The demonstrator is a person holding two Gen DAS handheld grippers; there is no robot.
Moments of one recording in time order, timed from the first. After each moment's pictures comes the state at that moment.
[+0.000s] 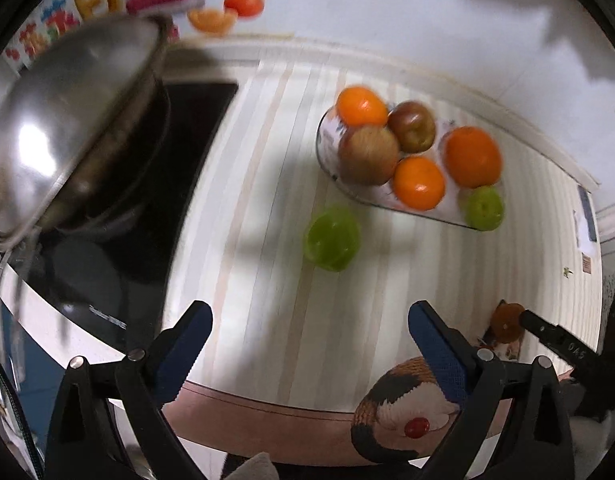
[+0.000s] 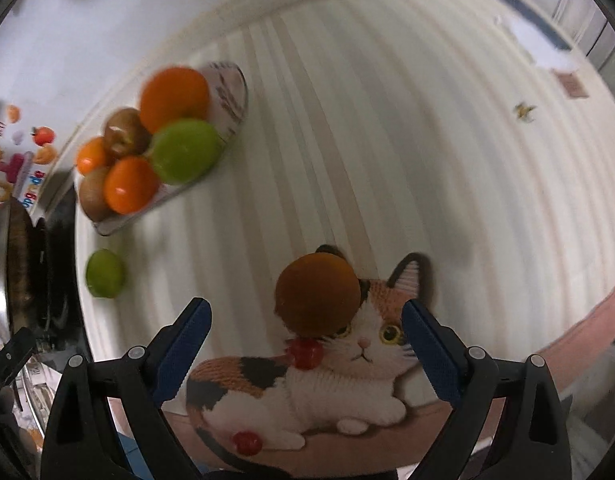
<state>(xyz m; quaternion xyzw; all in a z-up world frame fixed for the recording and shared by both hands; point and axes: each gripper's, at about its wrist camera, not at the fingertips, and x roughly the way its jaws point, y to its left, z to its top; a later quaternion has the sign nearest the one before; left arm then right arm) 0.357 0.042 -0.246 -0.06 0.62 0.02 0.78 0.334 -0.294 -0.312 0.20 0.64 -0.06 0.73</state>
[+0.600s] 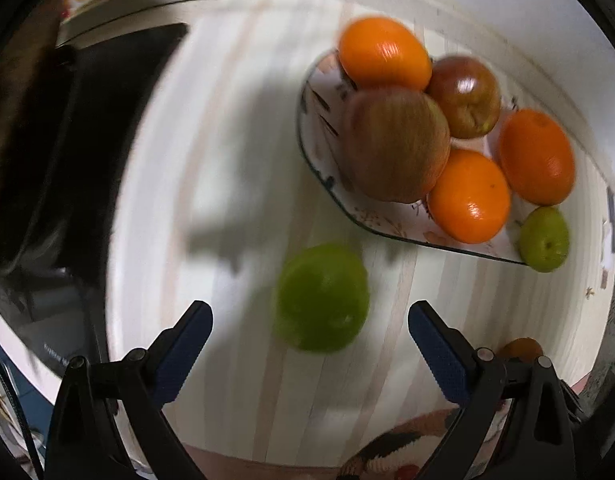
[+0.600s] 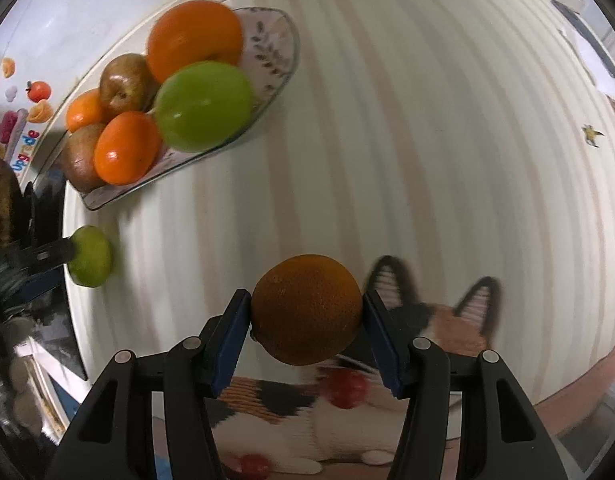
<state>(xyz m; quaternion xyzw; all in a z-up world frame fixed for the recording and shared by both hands) 0.441 0.025 -0.339 -0.06 0.70 0.00 0.71 0.373 -0.248 -0.350 0.16 0.68 -0.02 0.72</state>
